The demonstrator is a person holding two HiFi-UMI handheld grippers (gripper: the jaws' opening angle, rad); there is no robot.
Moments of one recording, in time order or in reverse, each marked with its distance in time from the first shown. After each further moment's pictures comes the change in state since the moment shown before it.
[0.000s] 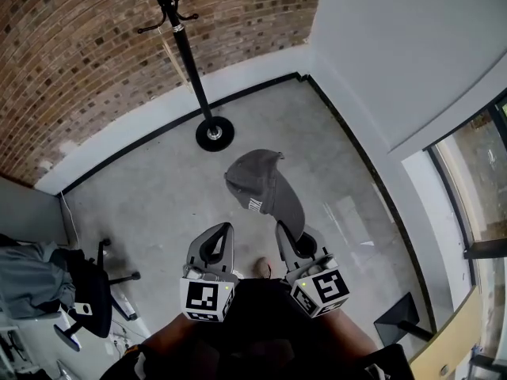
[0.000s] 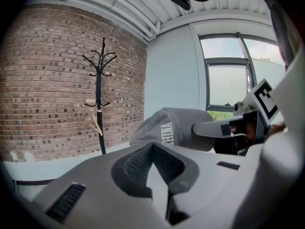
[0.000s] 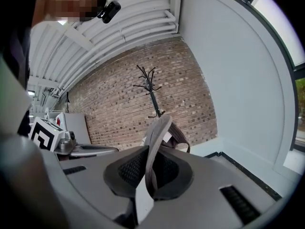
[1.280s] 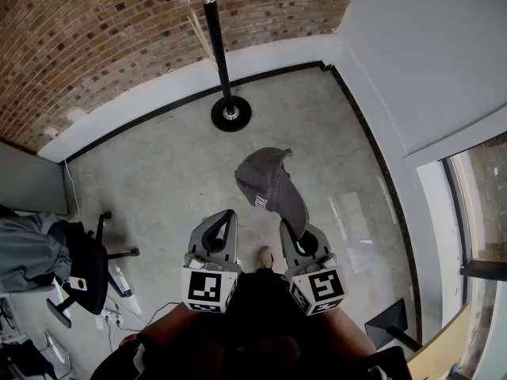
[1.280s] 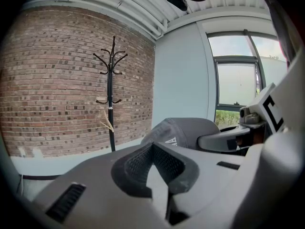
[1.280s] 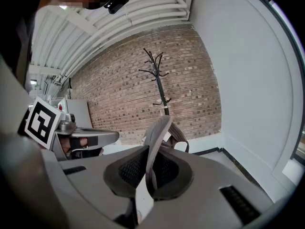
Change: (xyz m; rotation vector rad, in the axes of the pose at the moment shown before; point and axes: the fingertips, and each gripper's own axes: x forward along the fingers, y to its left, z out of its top) left arm 0.001 0.059 -0.018 -0.036 0.022 0.079; right arm 0.046 0.020 -0.052 -0.089 0.183 -0.010
